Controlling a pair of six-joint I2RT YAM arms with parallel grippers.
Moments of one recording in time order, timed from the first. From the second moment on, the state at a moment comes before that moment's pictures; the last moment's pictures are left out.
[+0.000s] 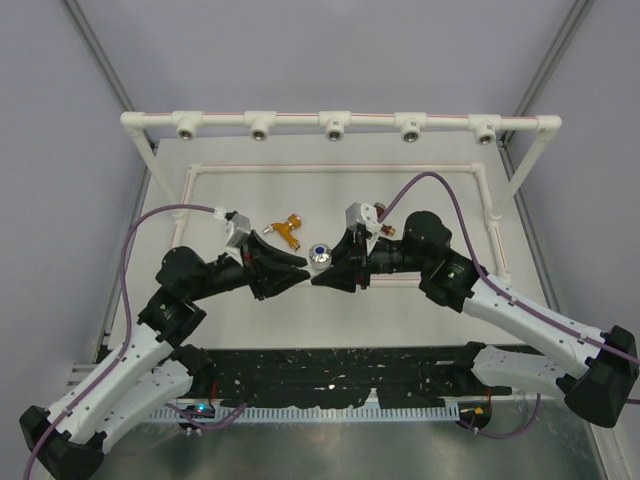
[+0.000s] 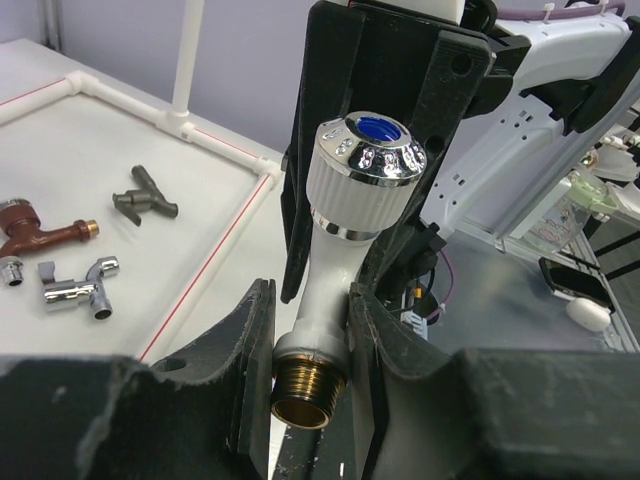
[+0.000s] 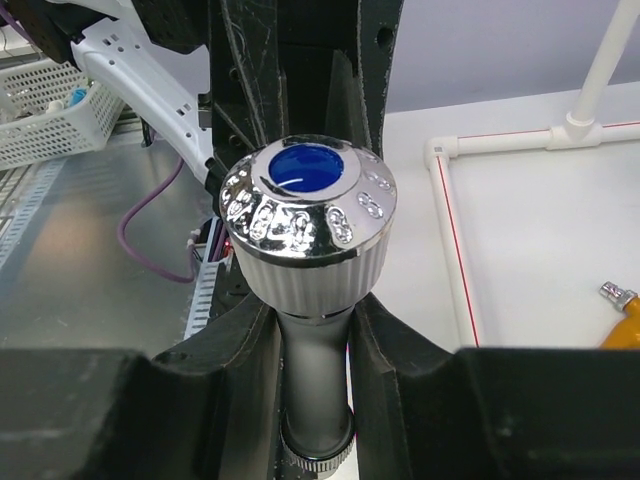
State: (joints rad) left arm -0.63 0.66 0.62 0.21 0.67 -0.44; right arm 0.84 1.05 0.86 0.17 -0.75 0.12
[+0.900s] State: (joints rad) left arm -0.25 1.00 1.32 -0.61 -0.23 -0.12; right arm 0.68 0.63 0.68 -0.07 0.06 0.06
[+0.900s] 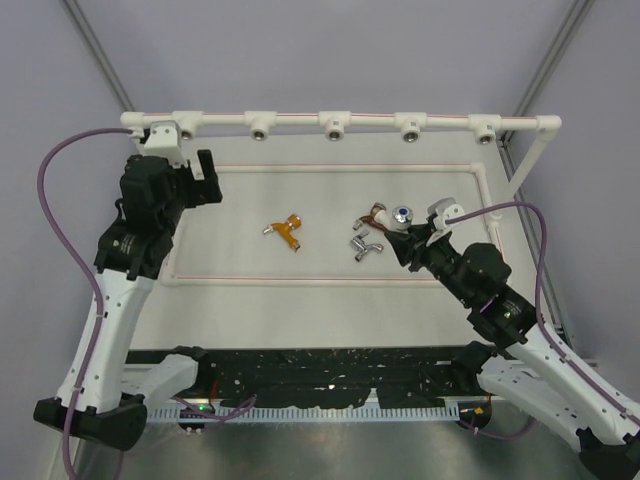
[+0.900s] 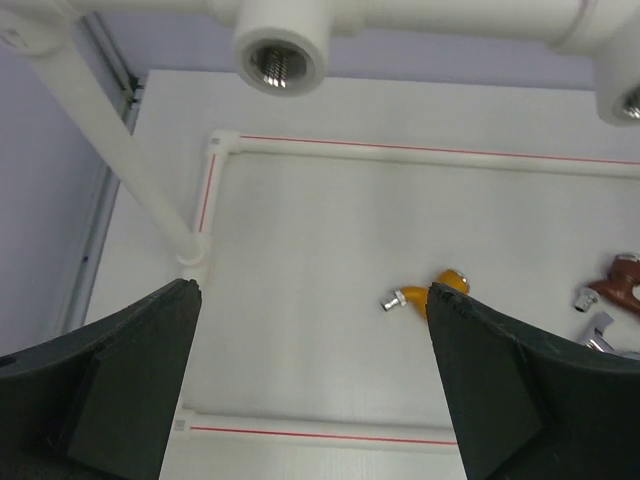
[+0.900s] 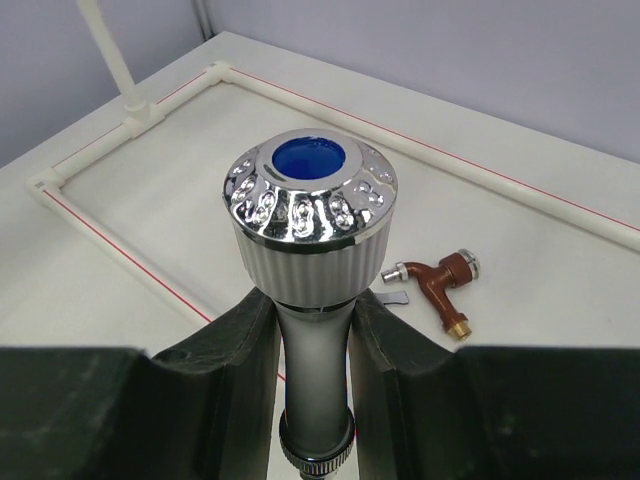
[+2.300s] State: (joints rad) left arm -0.13 1.10 1.61 -0.87 -0.43 0.01; right arm 0.56 0.66 0.78 -0.16 0.28 -0.09
